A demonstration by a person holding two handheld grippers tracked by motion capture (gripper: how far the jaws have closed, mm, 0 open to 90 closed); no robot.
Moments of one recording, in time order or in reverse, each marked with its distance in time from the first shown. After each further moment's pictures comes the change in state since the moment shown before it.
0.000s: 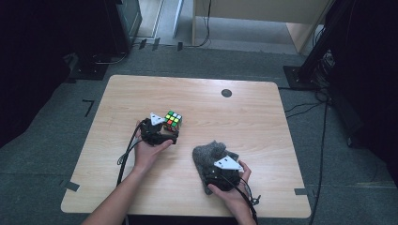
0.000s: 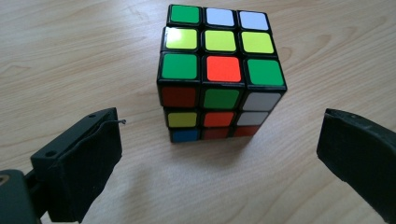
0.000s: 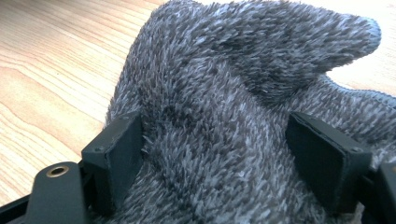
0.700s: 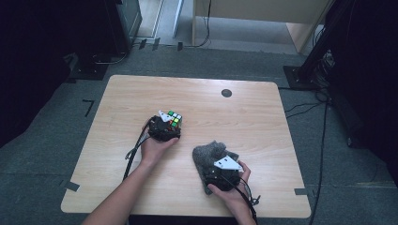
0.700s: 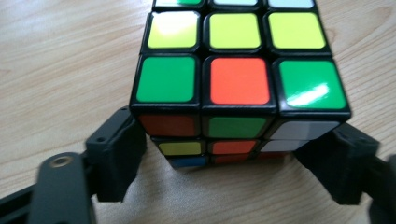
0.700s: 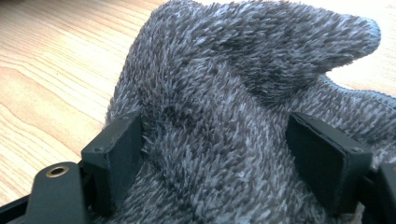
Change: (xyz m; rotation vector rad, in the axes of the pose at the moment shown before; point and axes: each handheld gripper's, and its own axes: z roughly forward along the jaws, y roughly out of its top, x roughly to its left) left arm -0.006 0.005 0.027 0.062 0.084 0.057; right arm 0.001 0.000 0.000 -0.002 -0.003 0.000
